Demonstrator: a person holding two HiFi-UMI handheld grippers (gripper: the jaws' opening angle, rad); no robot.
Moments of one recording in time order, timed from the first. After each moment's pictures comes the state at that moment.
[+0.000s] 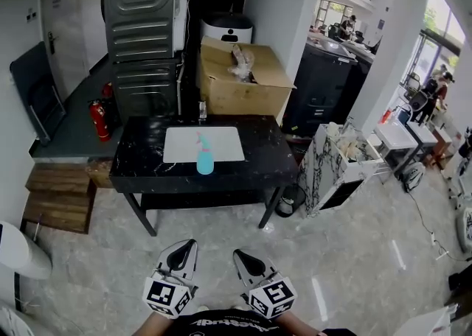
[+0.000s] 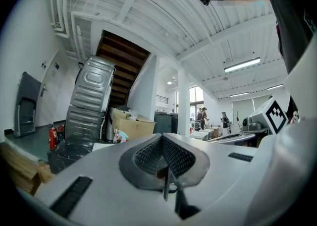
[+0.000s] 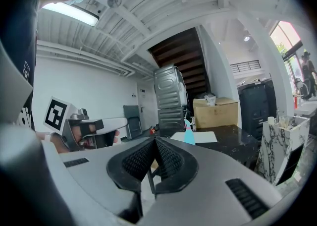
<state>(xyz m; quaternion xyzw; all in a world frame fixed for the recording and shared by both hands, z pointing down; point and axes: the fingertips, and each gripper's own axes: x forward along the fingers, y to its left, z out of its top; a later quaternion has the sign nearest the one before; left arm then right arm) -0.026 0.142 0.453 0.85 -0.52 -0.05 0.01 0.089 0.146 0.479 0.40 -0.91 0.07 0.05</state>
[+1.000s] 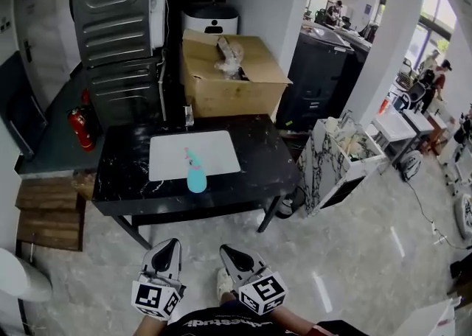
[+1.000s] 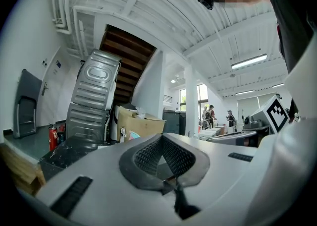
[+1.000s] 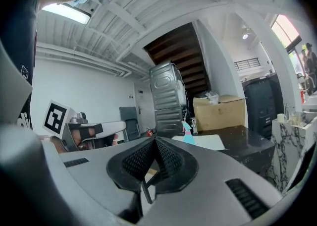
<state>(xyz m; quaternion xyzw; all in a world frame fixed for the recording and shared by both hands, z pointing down) -0.074 -0.005 0.478 0.84 -0.54 -0.04 0.01 0.047 -0.002 0.499 0.40 -0.91 0.08 0.03</state>
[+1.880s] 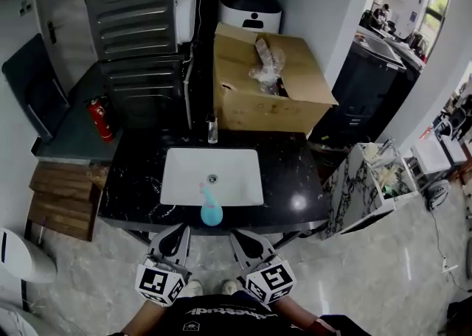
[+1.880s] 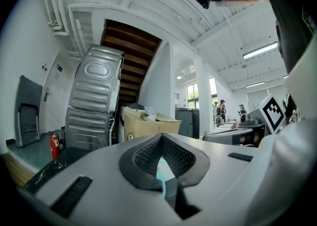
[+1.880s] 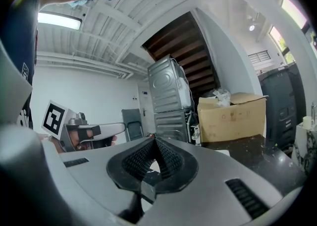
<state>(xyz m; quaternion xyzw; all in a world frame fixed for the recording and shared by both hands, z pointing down) -0.084 -0.222 0.454 0.82 -0.58 -0.02 0.00 0.032 -0.238 0.473 0.34 -0.94 0.08 0.02</state>
